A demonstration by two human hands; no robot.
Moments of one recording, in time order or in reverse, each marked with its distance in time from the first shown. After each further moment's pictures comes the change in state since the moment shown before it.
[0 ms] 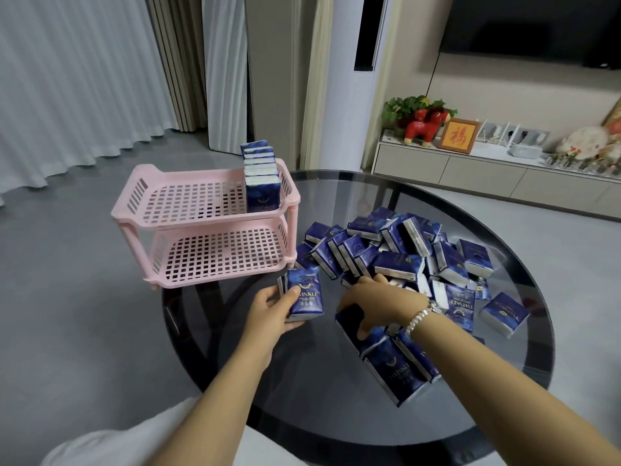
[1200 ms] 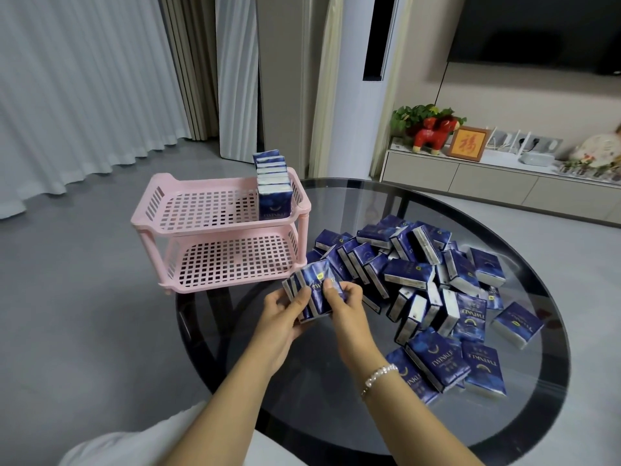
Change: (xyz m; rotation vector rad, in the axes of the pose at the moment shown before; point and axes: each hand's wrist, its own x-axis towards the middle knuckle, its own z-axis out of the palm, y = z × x) left_hand -0.006 0.006 0.001 -0.206 -0.094 0.014; right_hand 0.016 -0.086 0.033 1.840 0.669 0.120
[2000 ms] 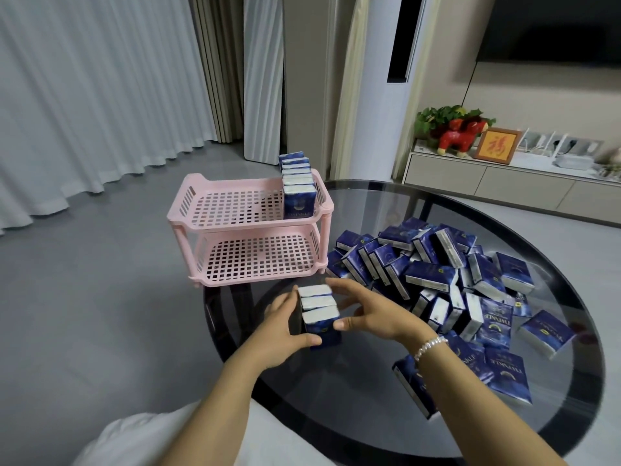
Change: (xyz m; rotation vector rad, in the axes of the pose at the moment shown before) left_hand -0.008 0.011 -0.052 1.140 -0.161 0.138; right_hand 0.032 -0.021 -0.040 -0.751 -0.693 -0.194
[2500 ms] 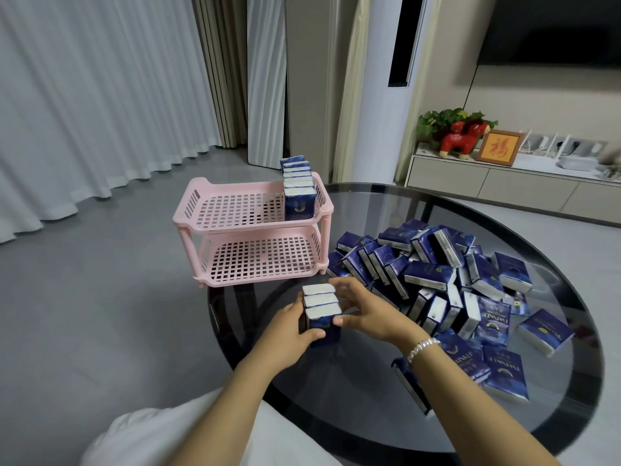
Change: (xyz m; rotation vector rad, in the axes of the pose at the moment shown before) left_hand -0.010 0.022 0.009 0.045 0.083 0.036; right_hand -0.002 0.000 0.008 0.023 0.043 0.019
